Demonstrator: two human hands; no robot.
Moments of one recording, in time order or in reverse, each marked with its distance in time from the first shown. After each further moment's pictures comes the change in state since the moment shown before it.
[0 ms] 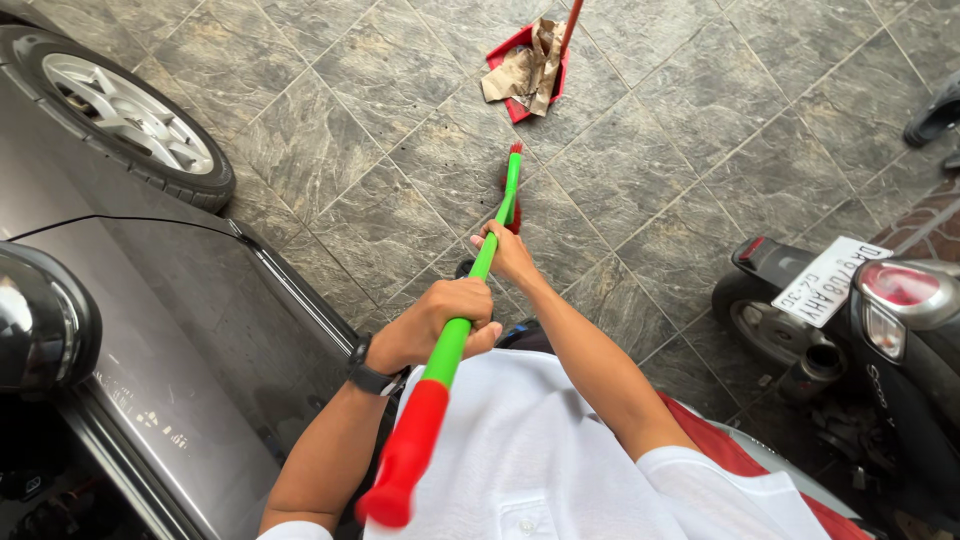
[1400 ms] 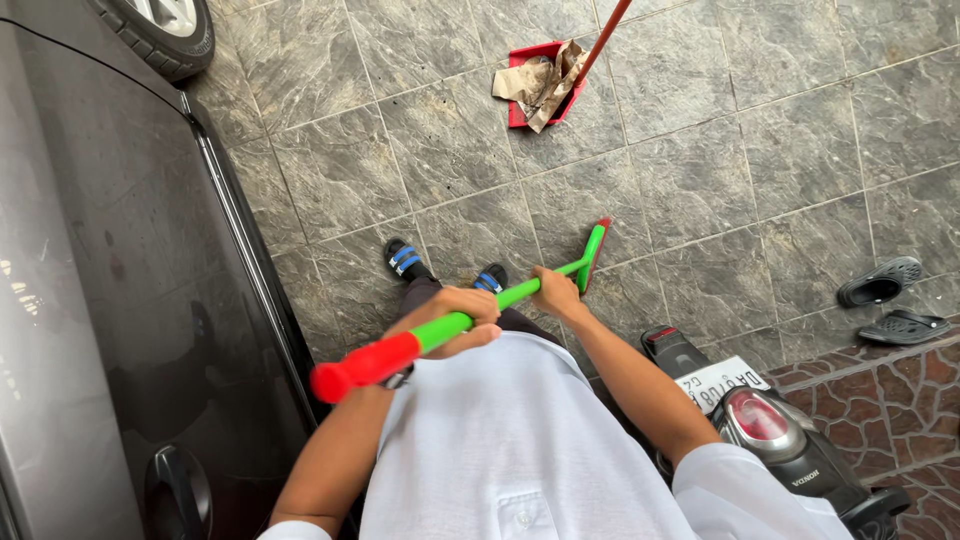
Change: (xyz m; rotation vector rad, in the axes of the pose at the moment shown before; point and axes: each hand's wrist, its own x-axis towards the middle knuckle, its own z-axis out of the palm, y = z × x) left_hand 0.113 -0.037 0.169 -0.229 0.300 -0.158; right_hand 0.019 0.193 -0.229 -0.715 -0.336 -0.156
